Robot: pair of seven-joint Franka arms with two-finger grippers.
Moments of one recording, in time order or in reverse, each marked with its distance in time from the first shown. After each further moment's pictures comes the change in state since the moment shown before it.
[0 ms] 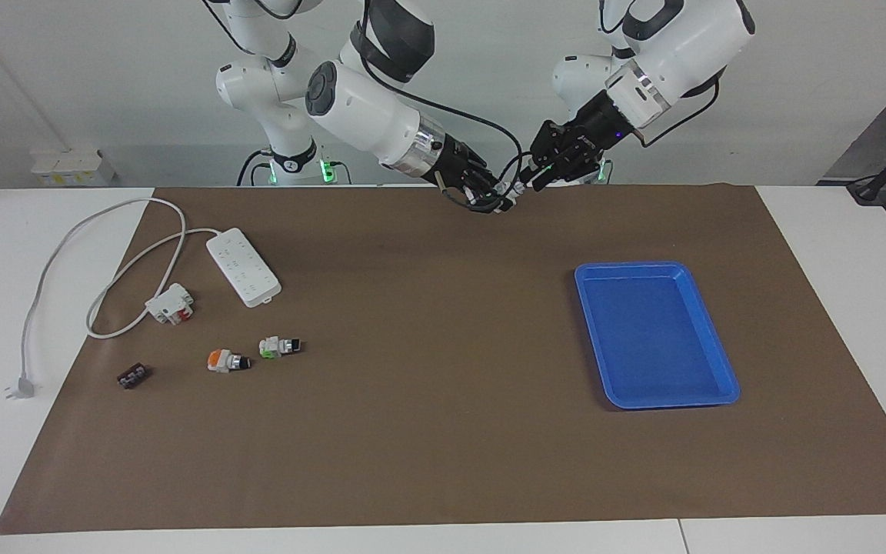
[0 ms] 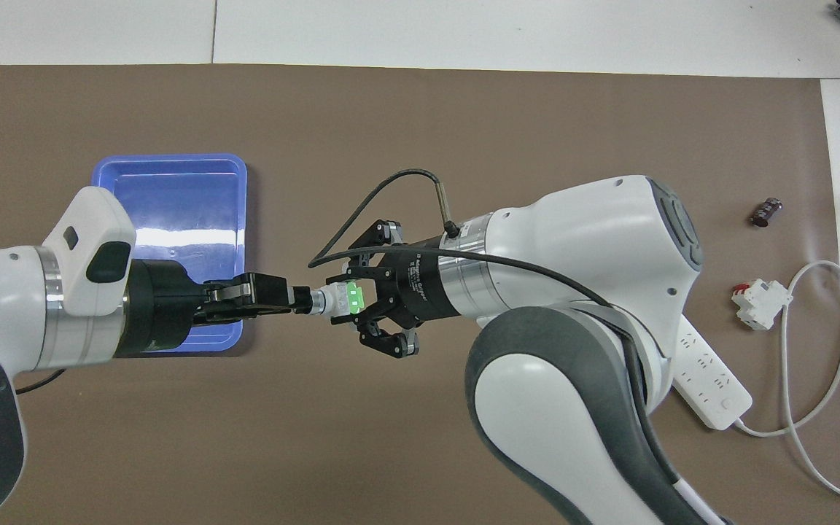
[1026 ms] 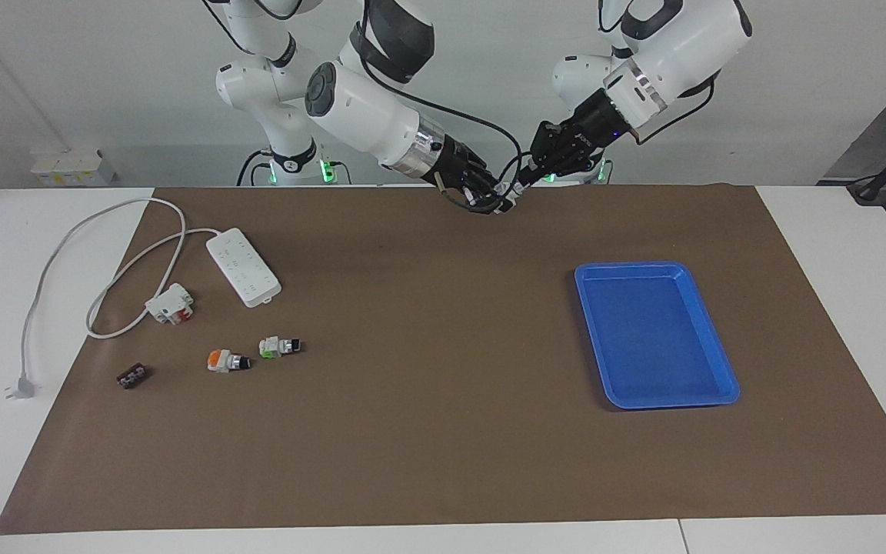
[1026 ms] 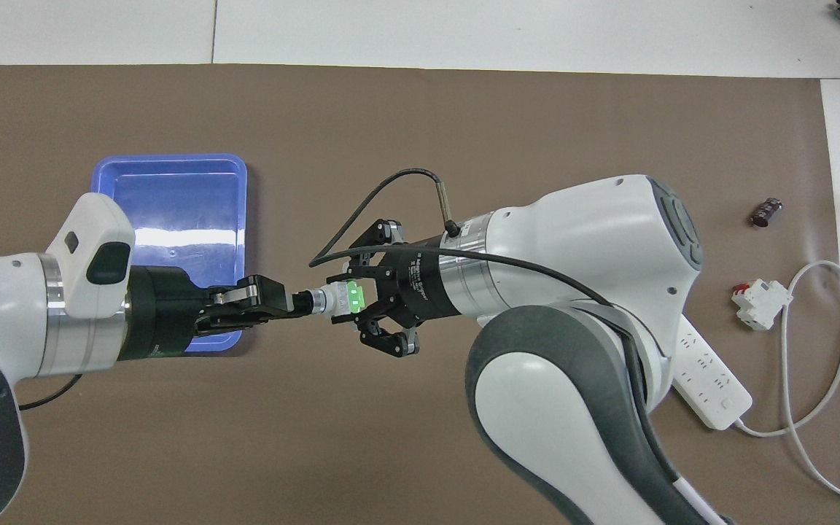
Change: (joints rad) left arm -0.001 -0.011 -0.002 -0.015 -0.033 -0.002 -0.080; right arm 0.000 0.001 -0.001 0.001 0.000 0.001 0.000
